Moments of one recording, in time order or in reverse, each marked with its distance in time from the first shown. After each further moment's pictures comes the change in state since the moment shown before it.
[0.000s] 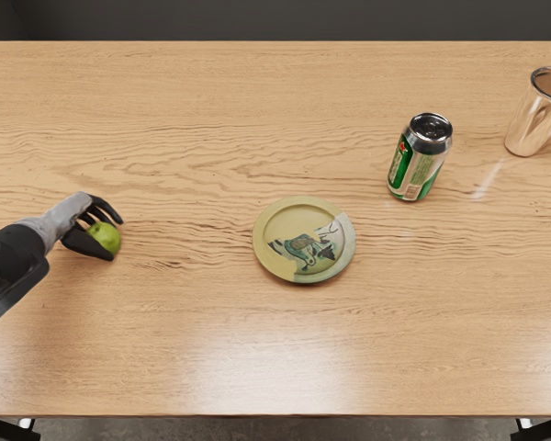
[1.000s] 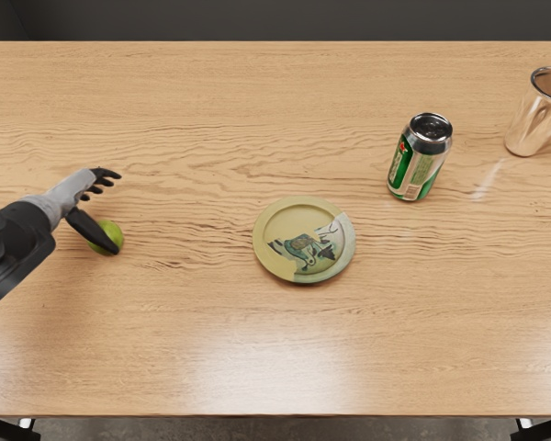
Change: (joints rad) left arm -0.043 -0.029 -0.021 0.046 -0.023 -0.016 0.000; right arm 0.000 0.000 0.000 0.000 0.000 0.000 0.000
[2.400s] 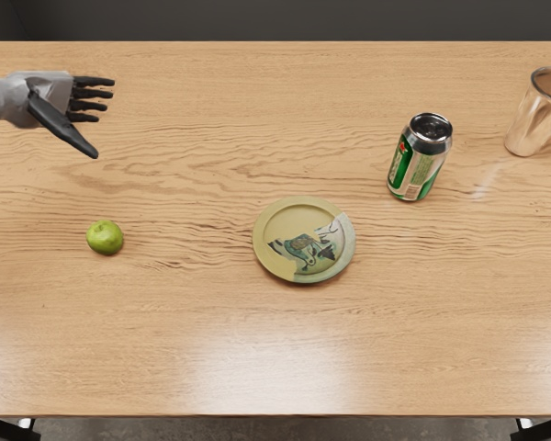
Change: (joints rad) left arm 0.050 -0.111 -0.570 0.892 -0.287 -1.206 -0.018; right arm 0.000 0.000 -0.005 0.001 0.000 0.003 -0.001
